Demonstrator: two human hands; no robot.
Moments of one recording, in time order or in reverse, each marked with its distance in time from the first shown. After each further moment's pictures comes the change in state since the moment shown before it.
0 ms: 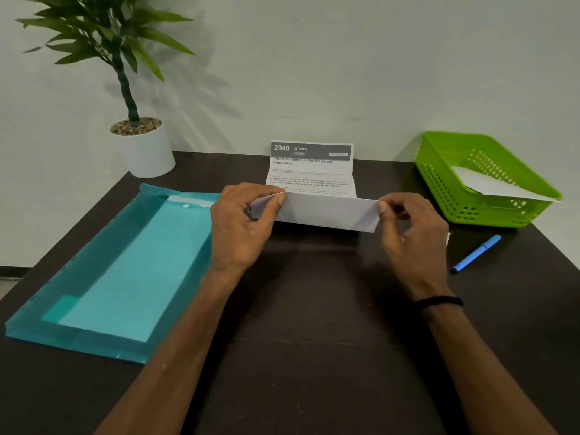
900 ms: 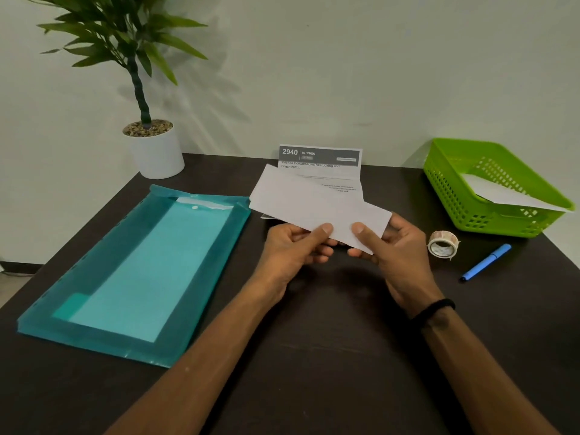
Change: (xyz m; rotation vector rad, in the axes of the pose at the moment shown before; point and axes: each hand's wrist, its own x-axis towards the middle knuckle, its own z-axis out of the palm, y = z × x) left_hand -0.028 0.033 0.030 -0.757 -0.425 -0.722; right_hand -0.012 -0.022 0.019 0.901 -0.241 0.683
